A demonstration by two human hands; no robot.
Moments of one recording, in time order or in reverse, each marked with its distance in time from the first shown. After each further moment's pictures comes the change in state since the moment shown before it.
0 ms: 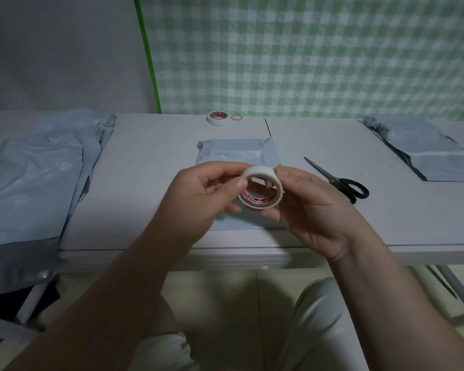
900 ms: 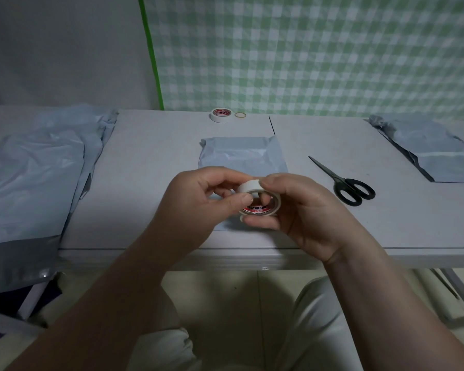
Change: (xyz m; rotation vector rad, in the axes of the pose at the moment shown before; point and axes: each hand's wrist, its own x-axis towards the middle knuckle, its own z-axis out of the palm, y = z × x) left_hand -0.003 -0.007 -0.010 0.182 0.002 0.077; right_hand 0.006 0.003 0.011 -0.074 0.089 0.127
